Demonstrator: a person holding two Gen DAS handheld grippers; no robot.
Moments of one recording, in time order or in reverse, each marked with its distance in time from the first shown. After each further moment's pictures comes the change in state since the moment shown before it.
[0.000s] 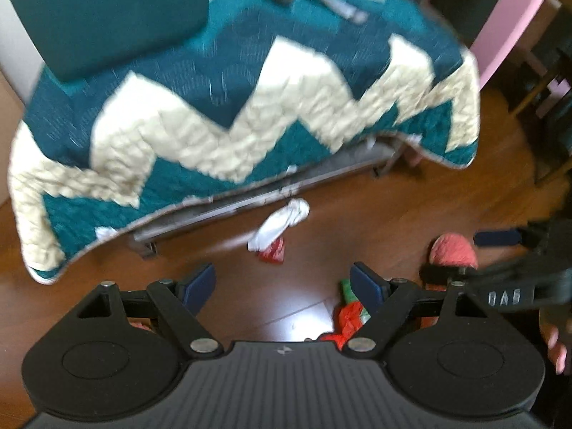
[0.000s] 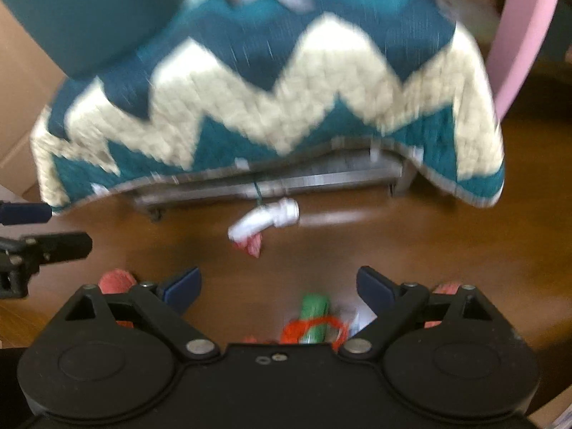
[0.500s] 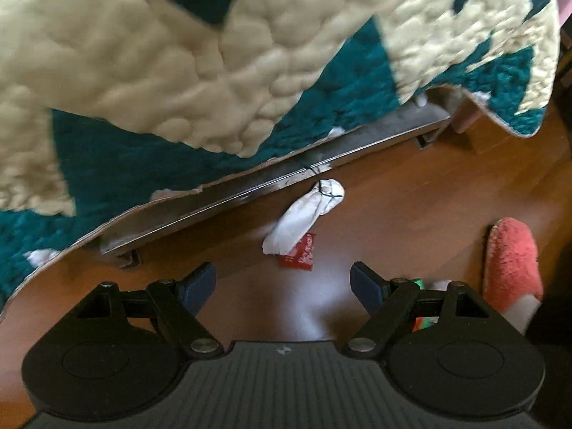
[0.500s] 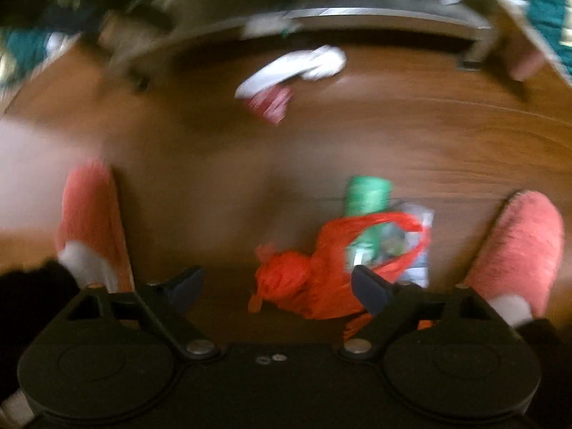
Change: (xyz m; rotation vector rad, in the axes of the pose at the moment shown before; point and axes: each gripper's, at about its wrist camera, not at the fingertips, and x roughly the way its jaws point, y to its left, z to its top) left arm 0.155 0.029 0.010 0.050 0.081 0.022; right arm 0.156 0.044 -0.089 -0.076 0.334 0.034
